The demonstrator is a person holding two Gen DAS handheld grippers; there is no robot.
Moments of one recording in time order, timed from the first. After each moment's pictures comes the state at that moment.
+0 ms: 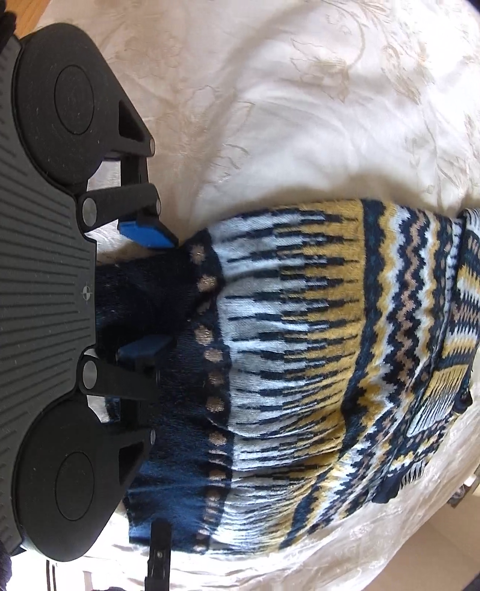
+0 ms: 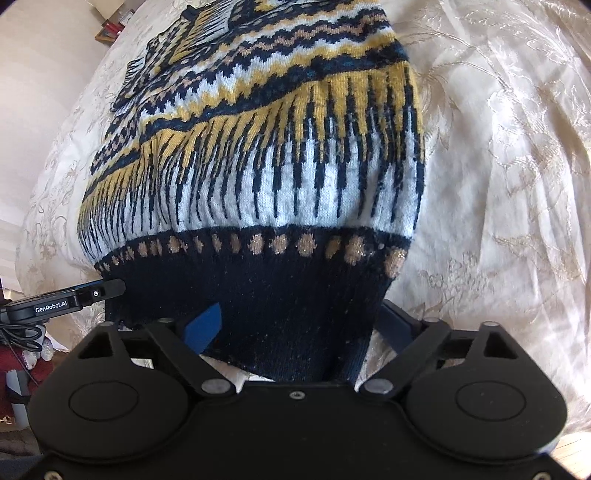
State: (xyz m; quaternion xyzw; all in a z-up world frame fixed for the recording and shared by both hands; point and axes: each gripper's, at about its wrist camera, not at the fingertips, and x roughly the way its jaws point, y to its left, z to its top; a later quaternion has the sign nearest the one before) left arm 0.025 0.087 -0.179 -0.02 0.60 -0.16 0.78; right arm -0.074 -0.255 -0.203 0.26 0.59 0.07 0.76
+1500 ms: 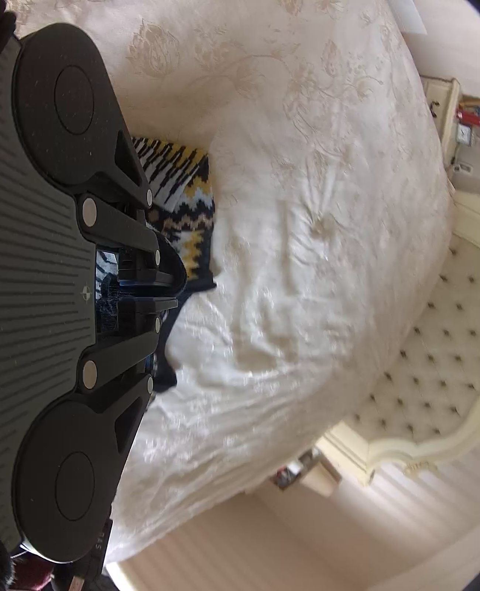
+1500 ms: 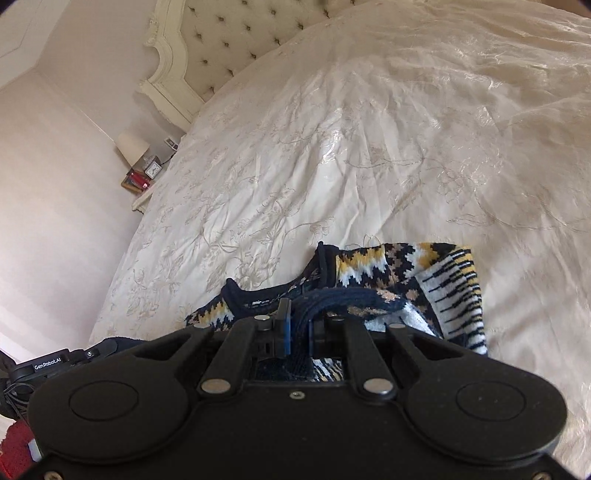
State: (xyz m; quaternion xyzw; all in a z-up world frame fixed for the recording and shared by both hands) left arm 0.304 0.055 -0.071 -0.18 0.44 -0.15 0.87; right arm 0.214 -0.328 -0.089 0.31 0.40 0.04 0.86
